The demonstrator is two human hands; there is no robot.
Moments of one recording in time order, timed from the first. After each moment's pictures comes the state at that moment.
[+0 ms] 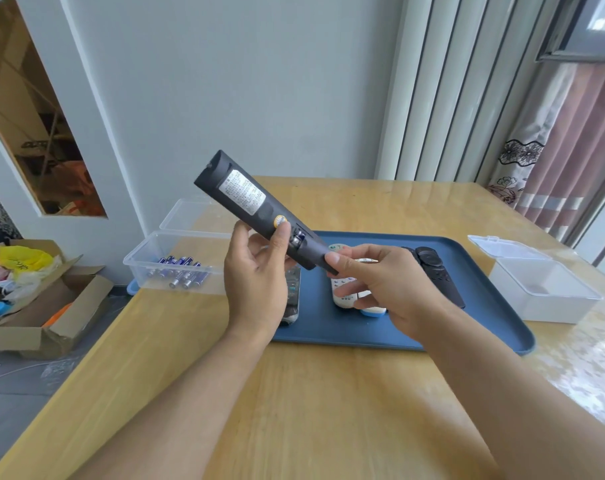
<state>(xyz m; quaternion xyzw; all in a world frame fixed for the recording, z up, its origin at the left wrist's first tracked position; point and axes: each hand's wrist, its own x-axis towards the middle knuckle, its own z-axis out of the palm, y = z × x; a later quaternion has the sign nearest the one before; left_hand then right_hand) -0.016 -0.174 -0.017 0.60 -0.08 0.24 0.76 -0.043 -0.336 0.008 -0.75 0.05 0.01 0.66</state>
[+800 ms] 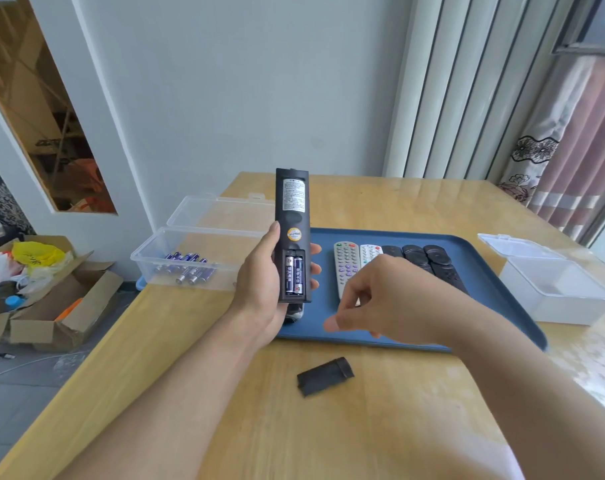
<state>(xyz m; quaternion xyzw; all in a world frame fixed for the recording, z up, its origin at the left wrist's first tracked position) -0.018 -0.168 -0.010 0.52 -0.01 -0.05 0.85 -0.069 -0.334 0.032 -0.95 -0.10 0.09 0.27</state>
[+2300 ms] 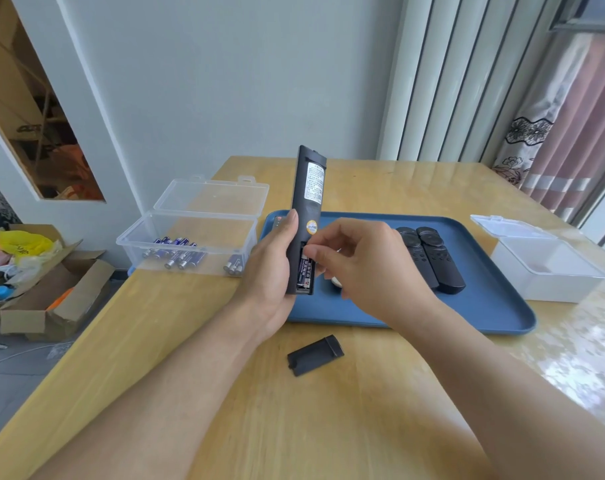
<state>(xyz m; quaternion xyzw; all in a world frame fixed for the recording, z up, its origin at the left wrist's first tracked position) -0.031 -0.185 -0.011 0.53 -0.03 -0.08 0.85 -0.054 -0.314 0.004 -0.86 -0.08 -0.13 0.48</state>
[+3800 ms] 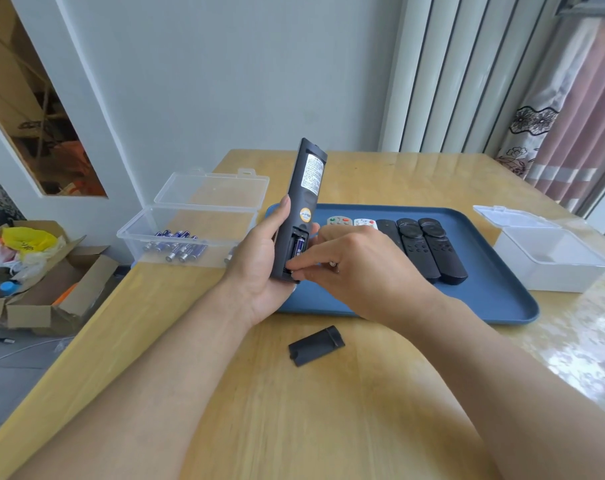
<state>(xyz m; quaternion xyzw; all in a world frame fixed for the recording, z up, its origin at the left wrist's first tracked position) -0.023 -0.171 -0.006 0.50 0.01 -0.17 0.85 -0.048 -0.317 -0.011 -0.90 -0.28 -0.22 0.24</state>
